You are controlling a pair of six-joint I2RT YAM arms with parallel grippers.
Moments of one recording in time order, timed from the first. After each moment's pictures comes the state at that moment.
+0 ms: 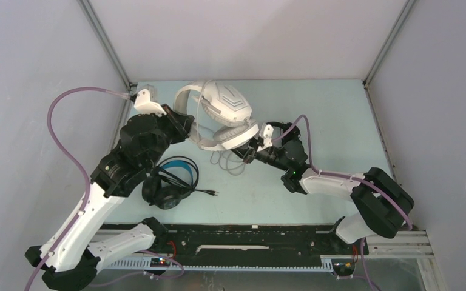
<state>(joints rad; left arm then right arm) -0.67 0.90 1.27 -0.57 -0.36 -0.66 0.83 1.49 0.68 1.14 -0.44 0.05</state>
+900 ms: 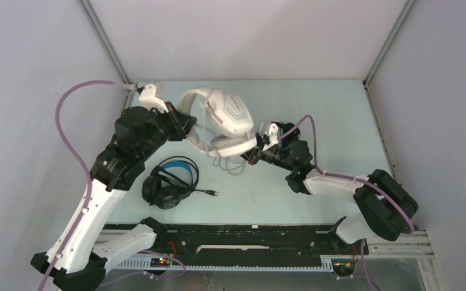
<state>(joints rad) -0.50 0.91 1.28 -0.60 -0.10 -0.54 0.78 1.45 0.63 1.13 -0.50 0.13</state>
